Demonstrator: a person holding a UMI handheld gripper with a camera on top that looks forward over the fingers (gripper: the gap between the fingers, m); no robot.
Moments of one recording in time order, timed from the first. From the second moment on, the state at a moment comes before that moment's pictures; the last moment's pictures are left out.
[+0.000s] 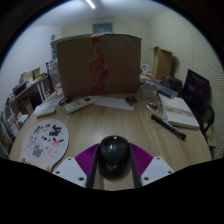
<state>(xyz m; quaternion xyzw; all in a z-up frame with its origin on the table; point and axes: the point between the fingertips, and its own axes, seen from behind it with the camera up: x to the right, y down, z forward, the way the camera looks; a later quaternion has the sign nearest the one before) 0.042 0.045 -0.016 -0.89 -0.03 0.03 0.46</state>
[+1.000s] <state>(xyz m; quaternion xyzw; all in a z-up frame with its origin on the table) -0.201 0.028 -0.012 -0.90 -0.11 0.05 0.42</state>
